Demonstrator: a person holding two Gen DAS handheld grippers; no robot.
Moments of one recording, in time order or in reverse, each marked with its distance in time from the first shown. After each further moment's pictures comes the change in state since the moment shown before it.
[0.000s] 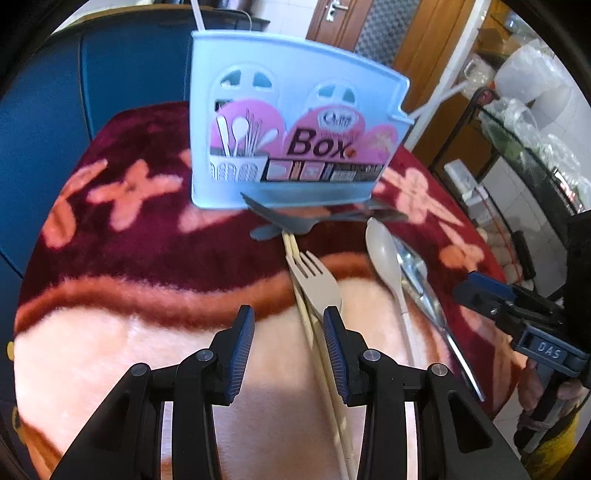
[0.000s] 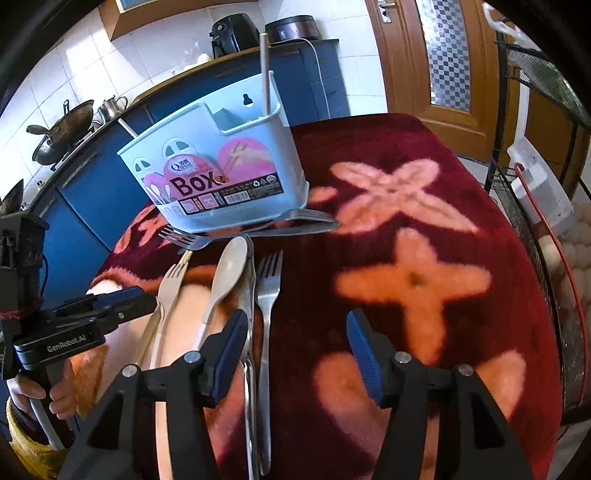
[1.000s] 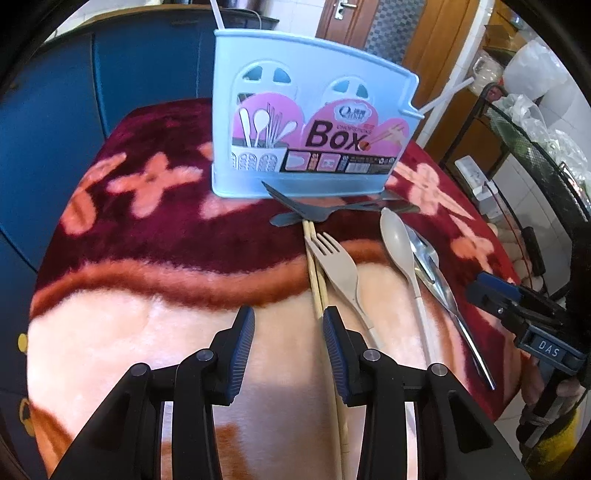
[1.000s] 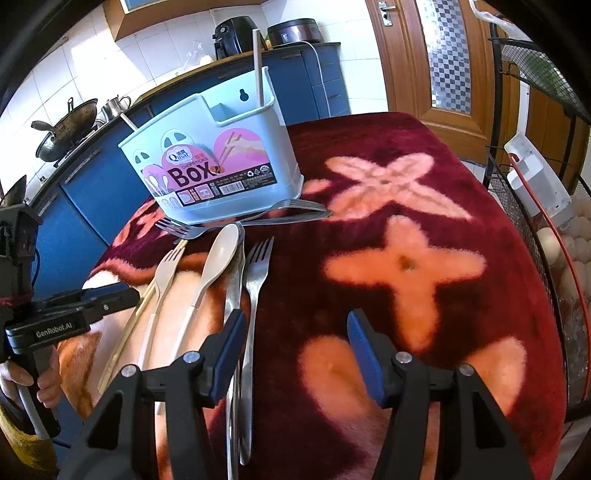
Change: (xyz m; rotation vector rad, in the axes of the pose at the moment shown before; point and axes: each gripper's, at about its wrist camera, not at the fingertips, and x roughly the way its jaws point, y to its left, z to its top) left arm -0.010 0.007 -0.006 -0.009 -0.008 0.045; right arm 0.000 -0.005 -0.010 -0.019 -0.018 0.007
